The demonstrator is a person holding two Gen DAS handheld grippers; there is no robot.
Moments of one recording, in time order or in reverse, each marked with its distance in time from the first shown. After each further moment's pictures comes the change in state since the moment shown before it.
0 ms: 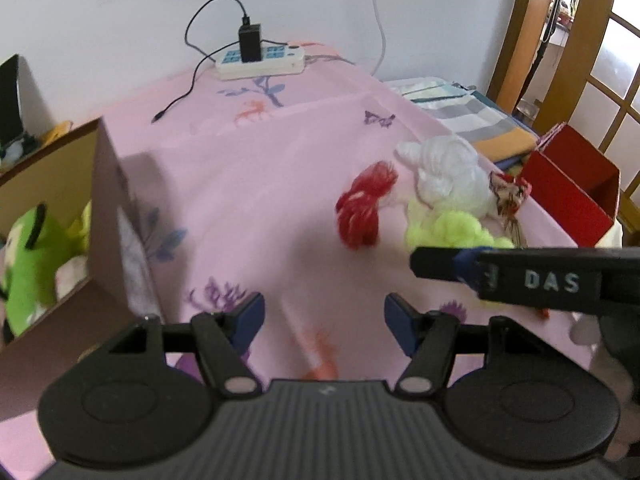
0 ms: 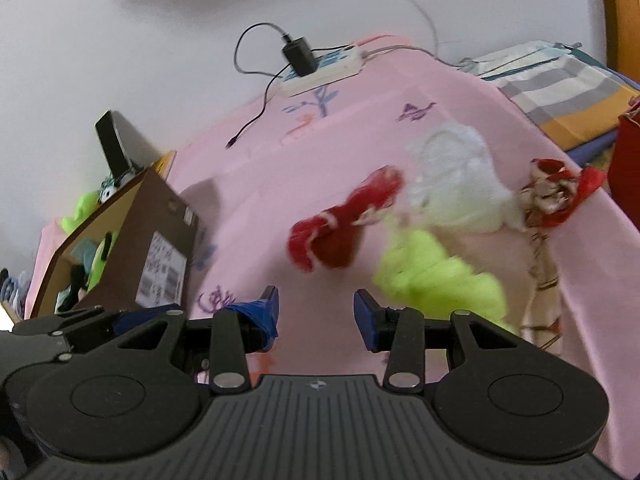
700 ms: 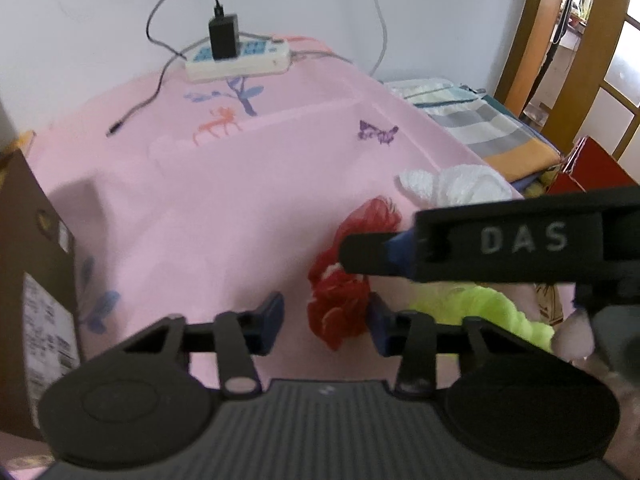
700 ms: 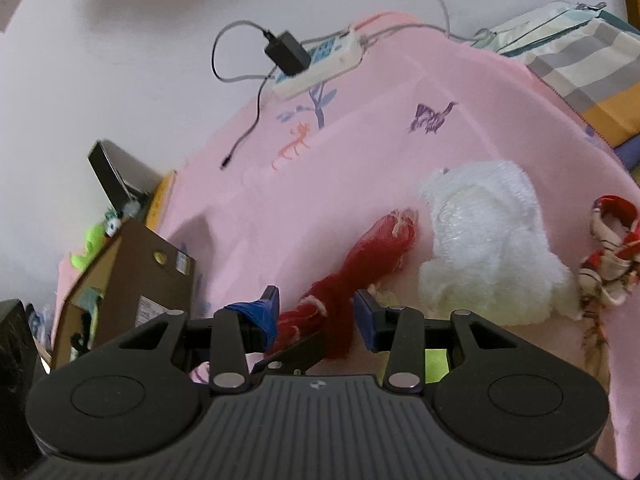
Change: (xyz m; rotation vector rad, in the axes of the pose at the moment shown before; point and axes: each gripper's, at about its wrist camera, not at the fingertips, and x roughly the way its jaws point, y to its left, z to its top) left arm 0.086 -0.012 0.046 -0.024 0.018 -0.020; right arm 0.071 -0.024 0.060 0.077 0.102 0.094
